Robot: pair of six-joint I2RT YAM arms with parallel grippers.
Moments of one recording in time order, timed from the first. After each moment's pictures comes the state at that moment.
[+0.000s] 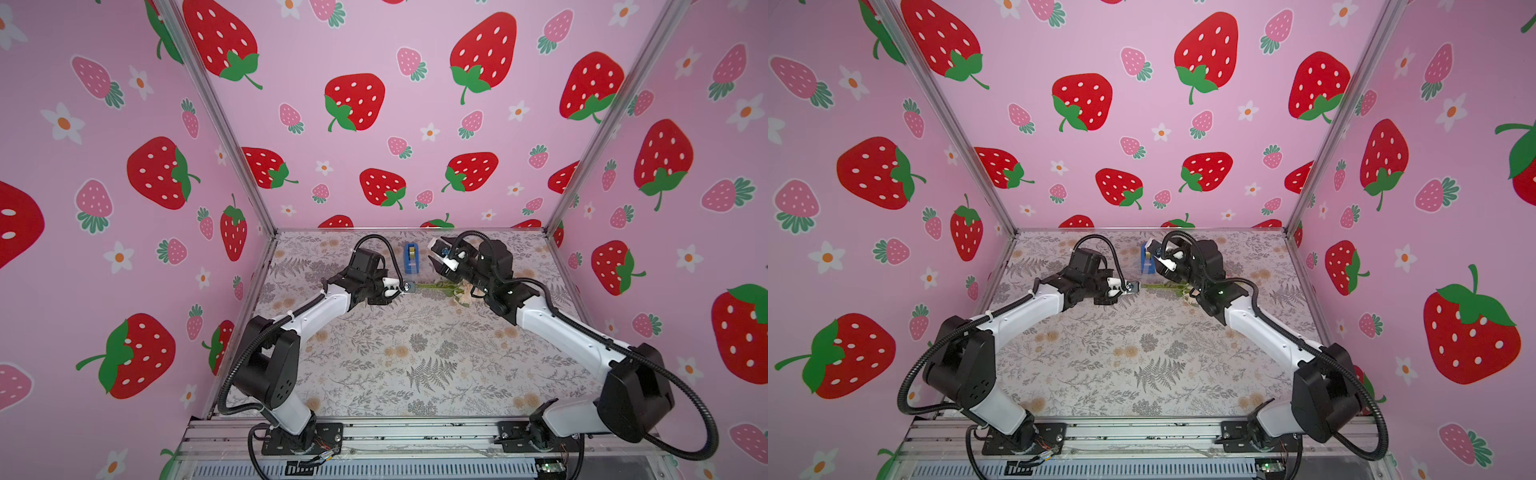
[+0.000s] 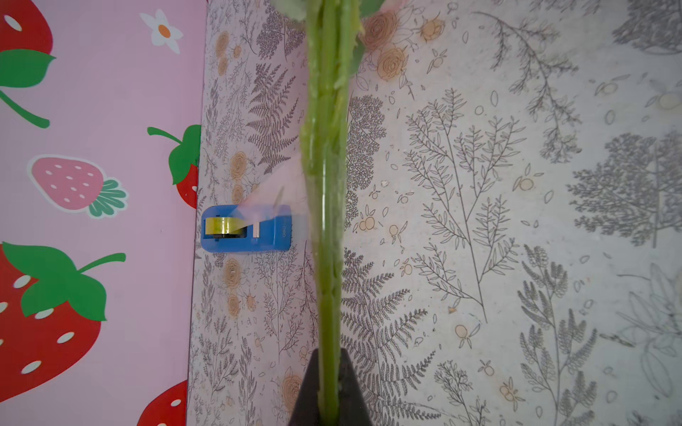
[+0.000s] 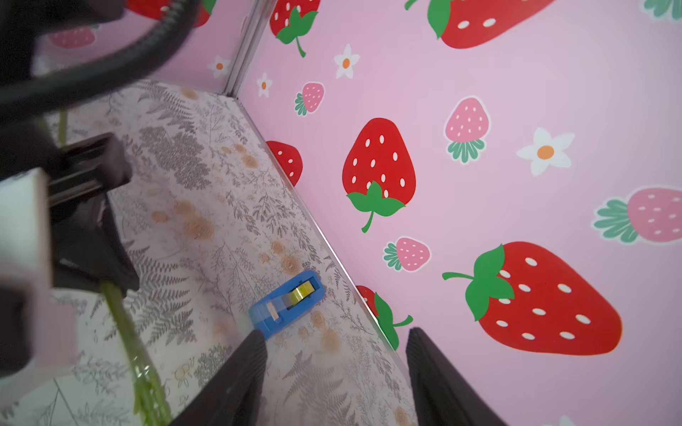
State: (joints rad) left arm -0.45 1.62 1.13 -0.28 0.24 1.21; right arm 0.63 1.46 1.13 0.16 -0.12 -0.59
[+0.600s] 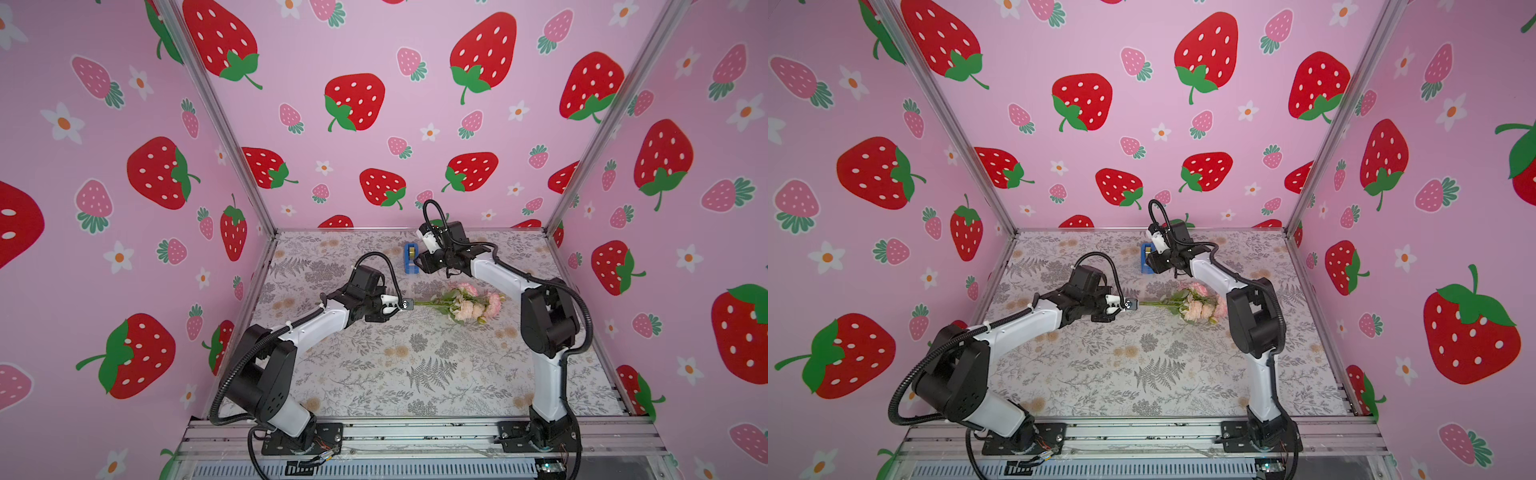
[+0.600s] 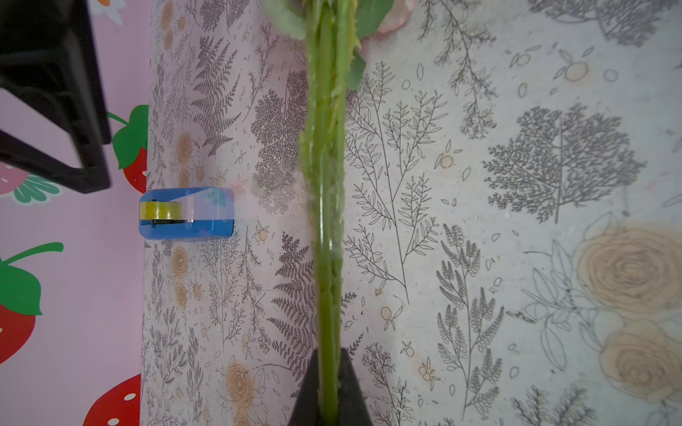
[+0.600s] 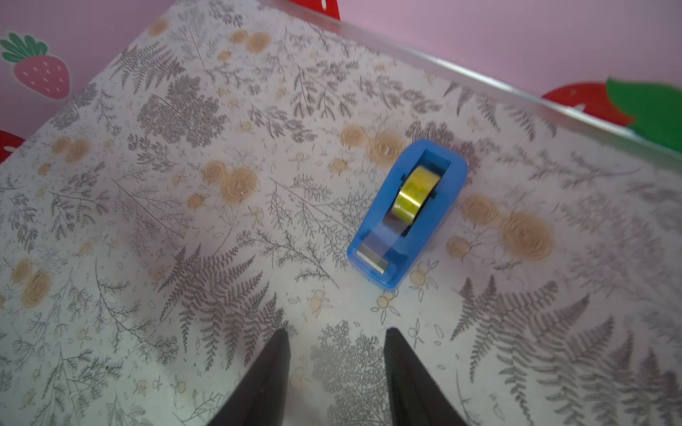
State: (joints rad) left arm -0.49 1.57 0.96 -0.24 0.21 1.17; right arm 0.56 2.09 1.67 -0.35 -0.30 0.00
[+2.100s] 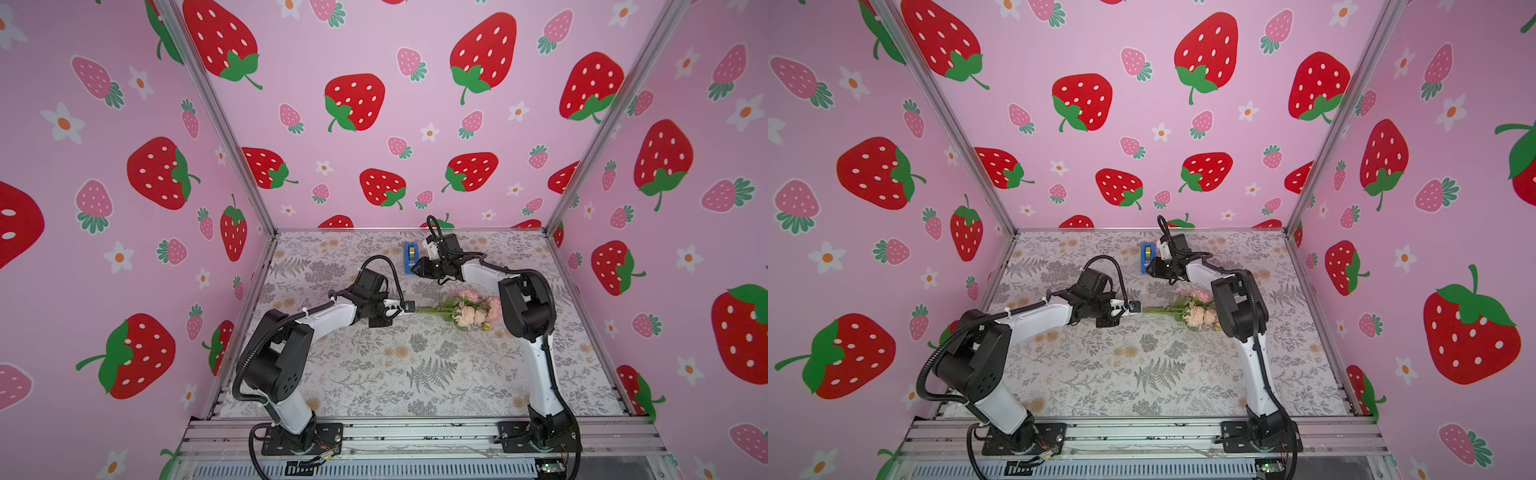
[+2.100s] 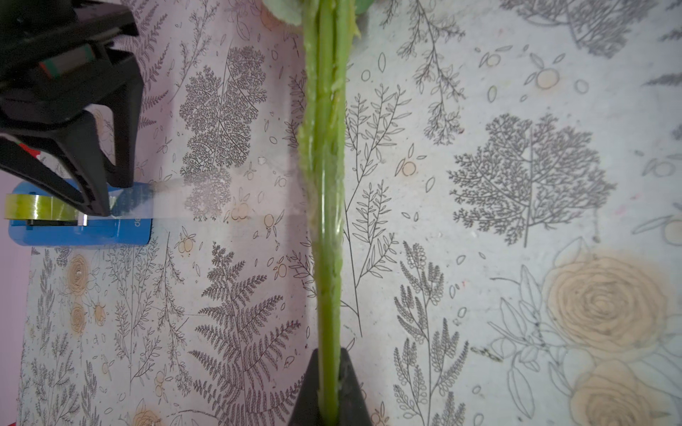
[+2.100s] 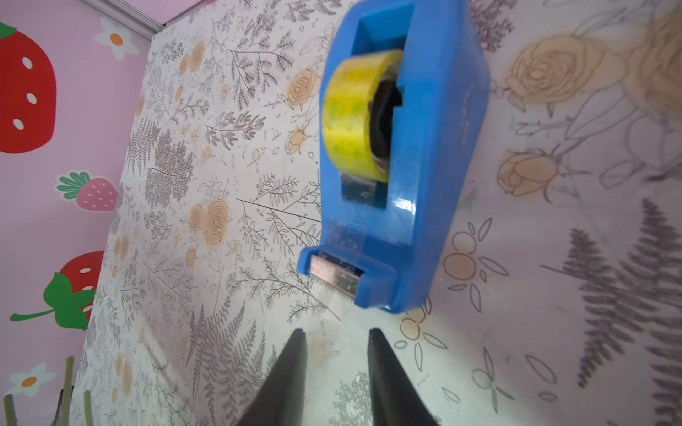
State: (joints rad) left arm -0.48 1.69 0.99 -0.26 0.29 1.11; right arm 0.52 2.30 1.69 -0.18 -0.45 0.45
